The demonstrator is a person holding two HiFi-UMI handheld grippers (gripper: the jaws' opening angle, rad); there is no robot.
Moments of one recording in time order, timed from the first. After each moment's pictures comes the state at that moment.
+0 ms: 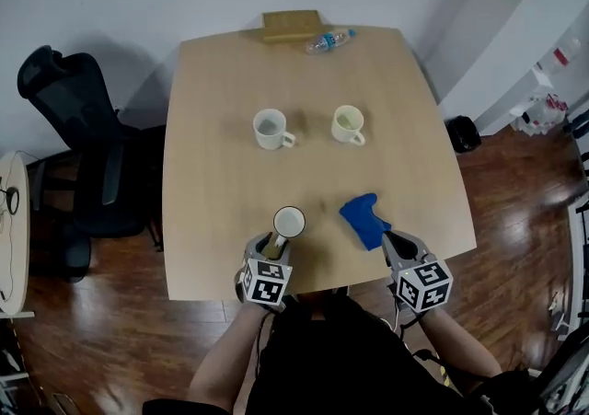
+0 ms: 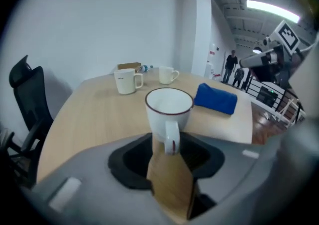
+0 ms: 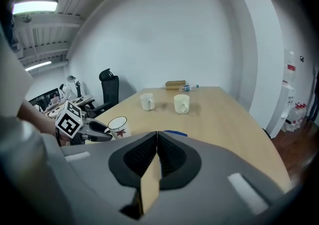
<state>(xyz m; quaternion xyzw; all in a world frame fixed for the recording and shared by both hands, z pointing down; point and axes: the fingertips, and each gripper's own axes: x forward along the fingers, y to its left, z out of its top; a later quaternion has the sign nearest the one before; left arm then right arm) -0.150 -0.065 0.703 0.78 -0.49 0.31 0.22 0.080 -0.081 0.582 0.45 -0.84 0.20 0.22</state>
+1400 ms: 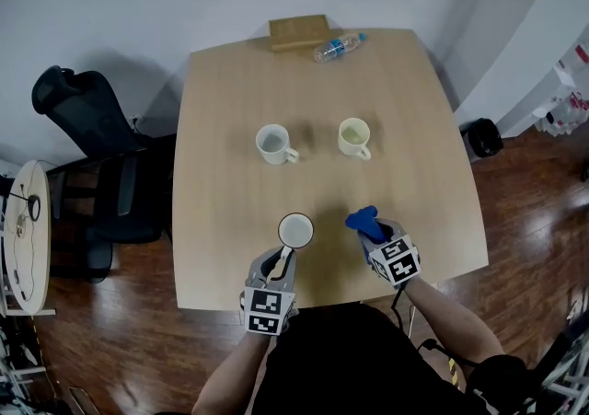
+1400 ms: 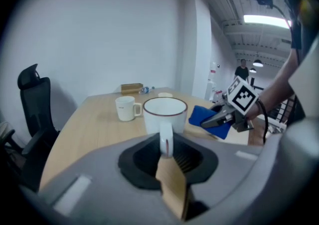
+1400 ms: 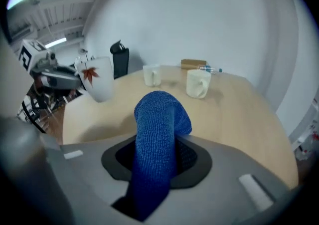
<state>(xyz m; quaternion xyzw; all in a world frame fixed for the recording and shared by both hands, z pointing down) -0.123 -0.079 0.616 0.80 -0.53 0.21 0.18 0.049 -0.152 0.700 0.34 -0.86 0.18 0.34</state>
